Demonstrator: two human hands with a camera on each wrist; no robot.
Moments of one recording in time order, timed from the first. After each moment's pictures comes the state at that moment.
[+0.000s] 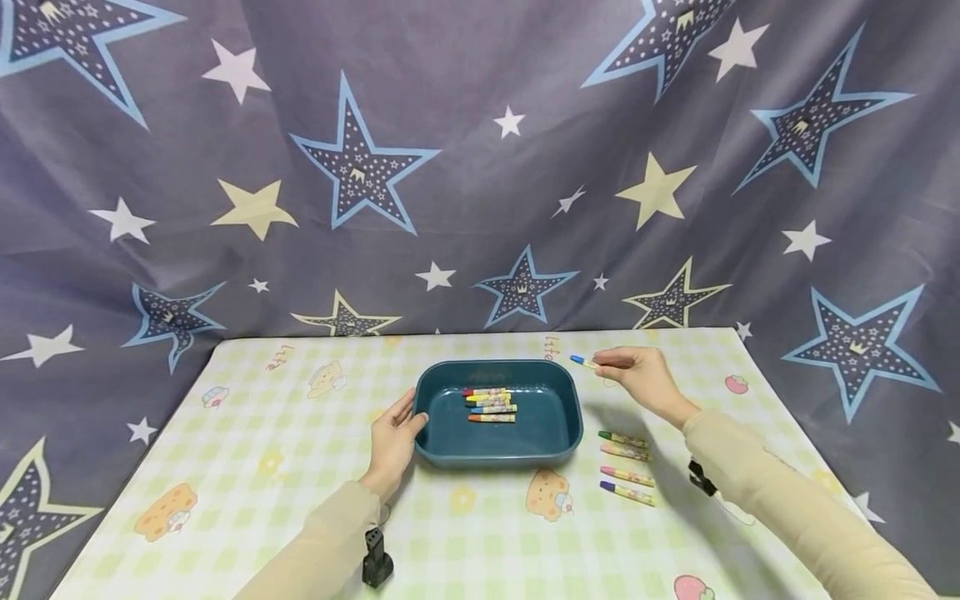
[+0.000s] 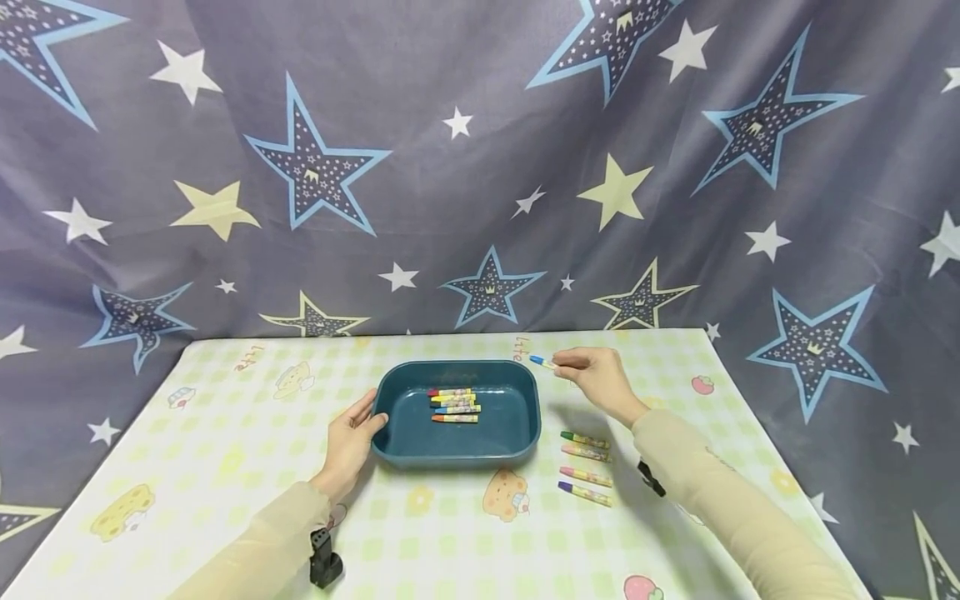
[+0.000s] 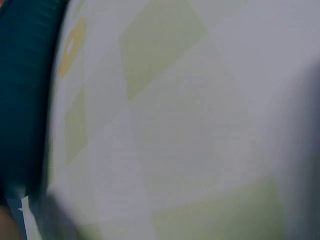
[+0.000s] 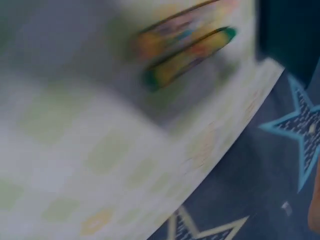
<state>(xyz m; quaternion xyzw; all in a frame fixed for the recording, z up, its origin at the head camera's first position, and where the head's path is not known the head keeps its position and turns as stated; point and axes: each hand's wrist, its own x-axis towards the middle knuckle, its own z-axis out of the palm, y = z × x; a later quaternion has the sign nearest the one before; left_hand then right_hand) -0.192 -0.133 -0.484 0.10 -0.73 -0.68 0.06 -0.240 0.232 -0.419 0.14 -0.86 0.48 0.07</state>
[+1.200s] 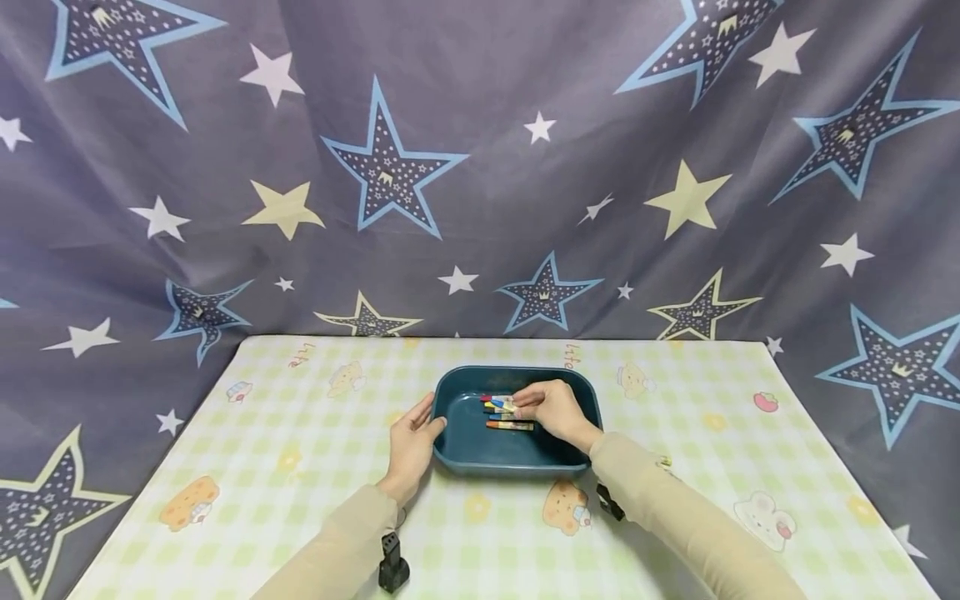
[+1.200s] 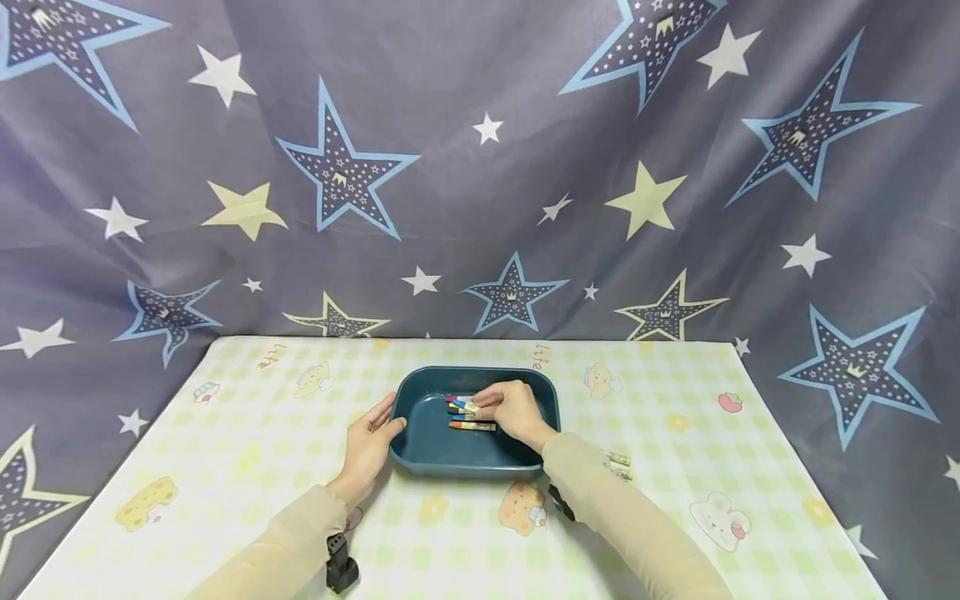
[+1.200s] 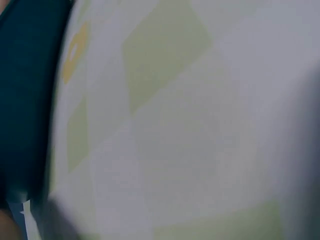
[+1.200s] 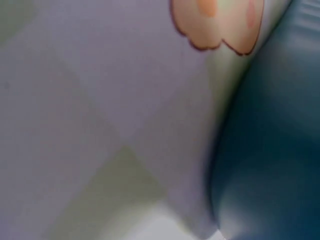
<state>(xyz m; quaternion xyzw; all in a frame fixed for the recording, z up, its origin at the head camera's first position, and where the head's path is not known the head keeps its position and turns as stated) -0.190 -0.134 -0.486 0.11 -0.72 -0.69 0.07 -0.246 0.095 -0.469 0.16 -0.85 0.51 -0.04</state>
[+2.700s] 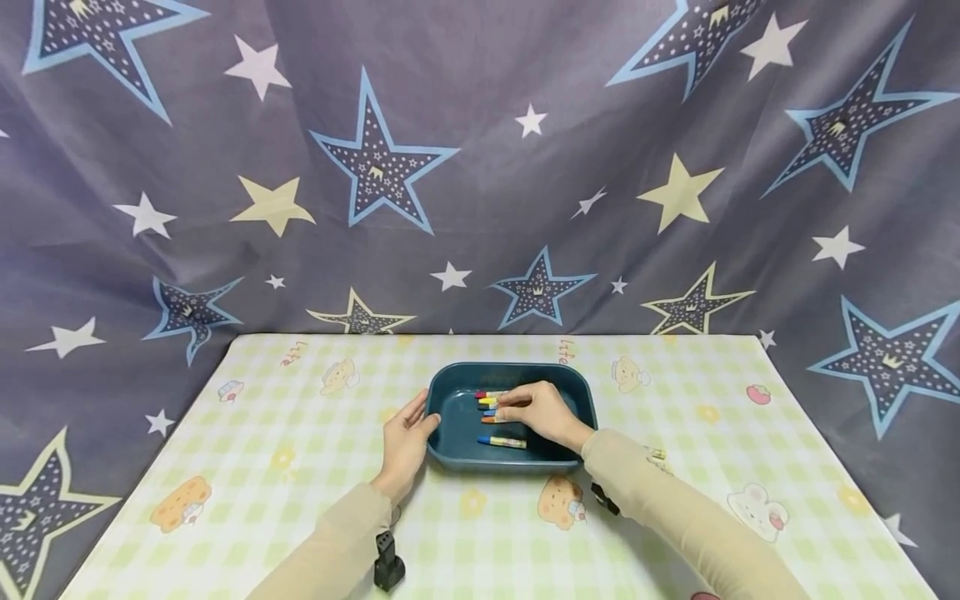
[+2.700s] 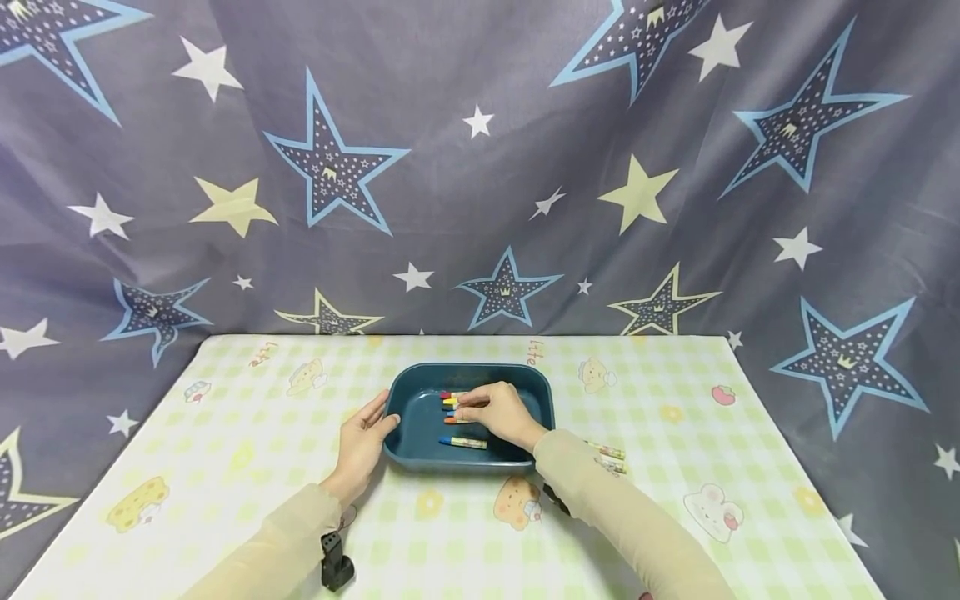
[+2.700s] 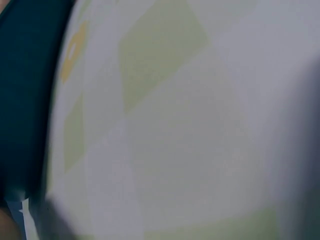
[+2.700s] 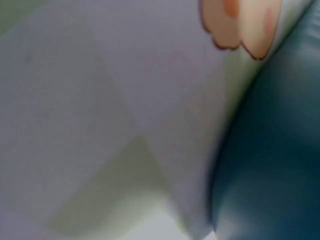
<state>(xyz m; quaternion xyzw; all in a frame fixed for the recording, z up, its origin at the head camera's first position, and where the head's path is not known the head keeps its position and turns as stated) -0.191 -0.134 -0.488 0.11 -0.72 -0.69 0.06 -0.241 0.092 -0.469 0.23 -0.83 0.50 -0.08</state>
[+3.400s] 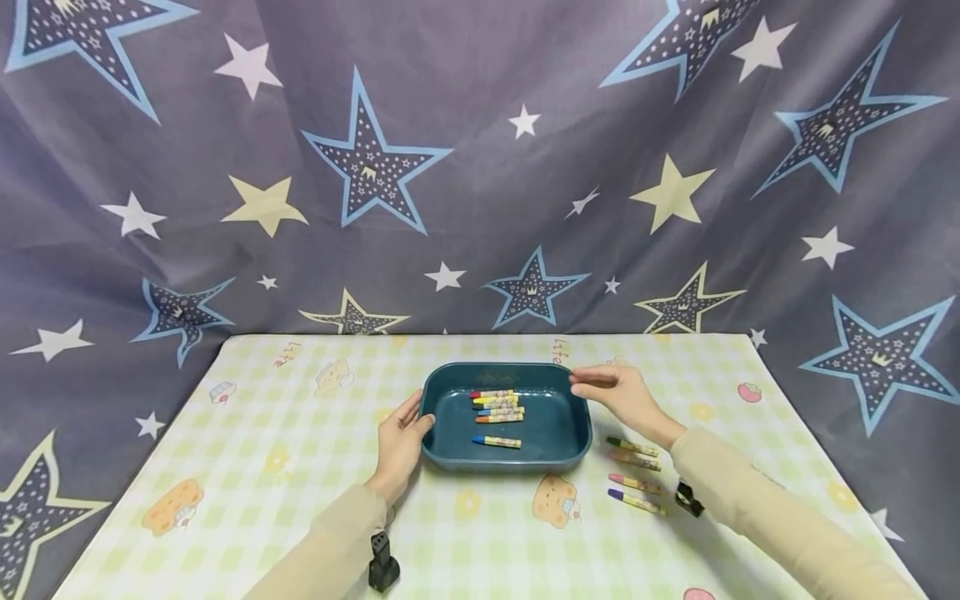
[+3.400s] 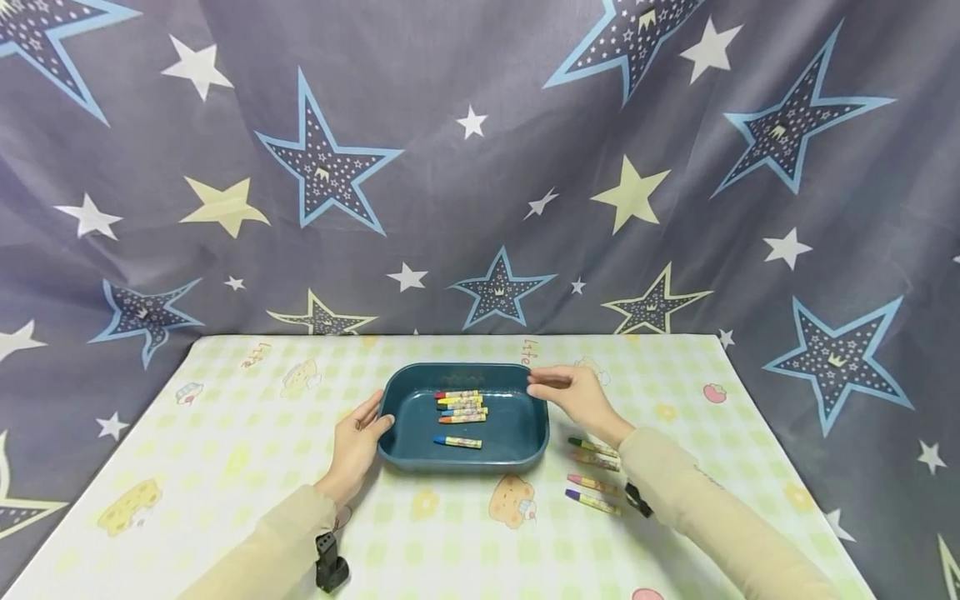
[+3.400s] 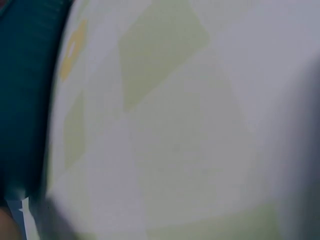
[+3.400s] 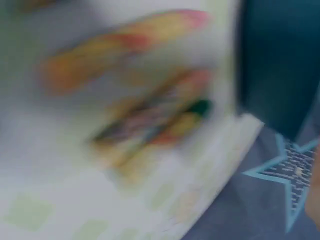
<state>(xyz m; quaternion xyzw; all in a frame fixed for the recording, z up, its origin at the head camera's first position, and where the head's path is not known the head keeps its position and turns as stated) -0.191 -0.132 -0.487 0.11 -0.72 -0.68 0.06 -0.232 0.196 -0.433 0.14 -0.82 0.56 -0.03</state>
